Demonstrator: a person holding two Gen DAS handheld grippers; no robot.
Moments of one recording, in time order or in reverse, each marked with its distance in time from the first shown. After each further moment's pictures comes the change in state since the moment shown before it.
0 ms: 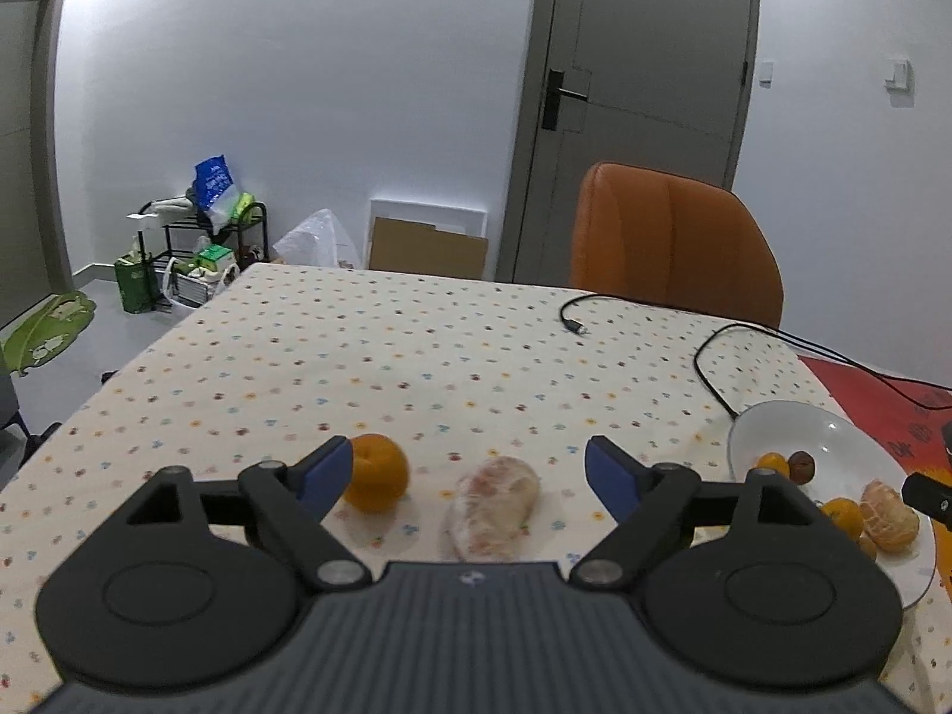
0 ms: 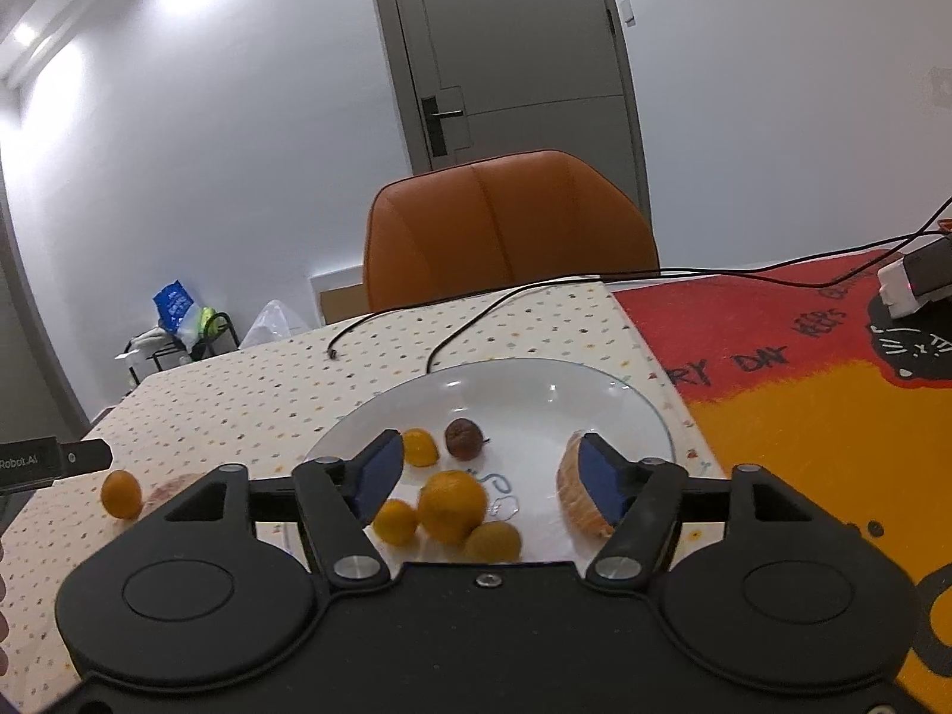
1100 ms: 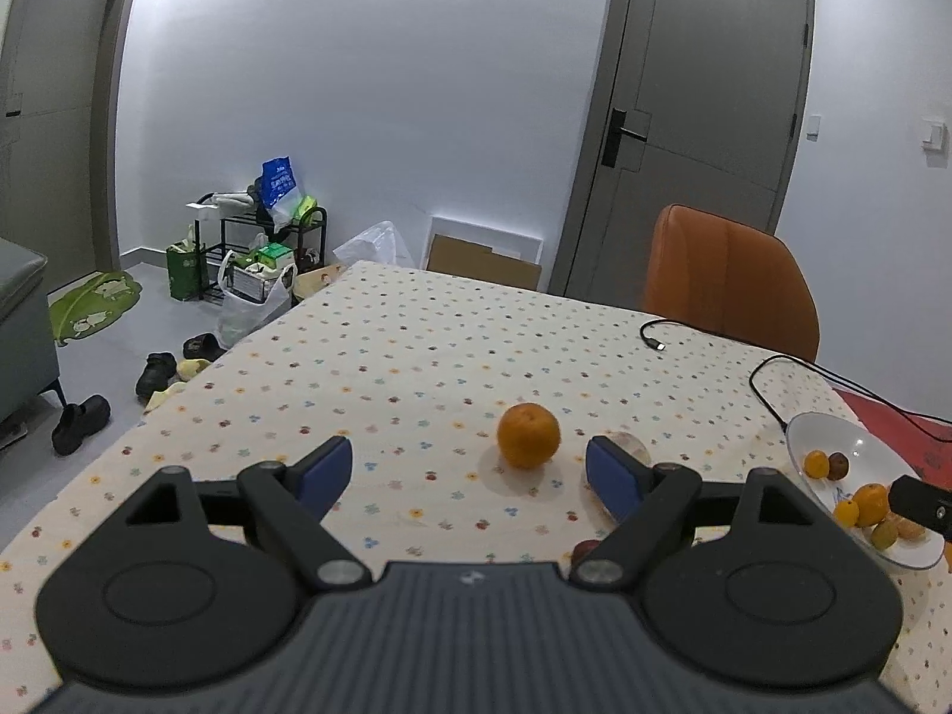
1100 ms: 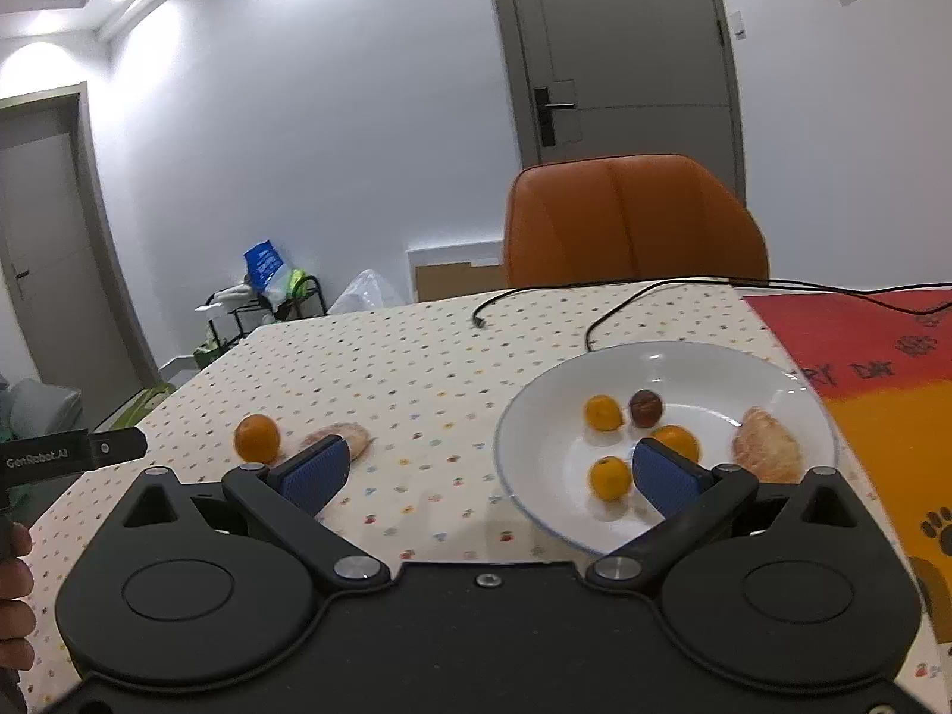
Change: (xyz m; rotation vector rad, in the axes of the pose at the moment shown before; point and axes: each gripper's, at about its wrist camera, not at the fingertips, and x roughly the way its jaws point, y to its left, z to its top) left arm -0.057 0.077 -0.027 -0.093 -0.051 0.053; right arm -0.025 0.084 -0.016 -0.115 0.028 0.154
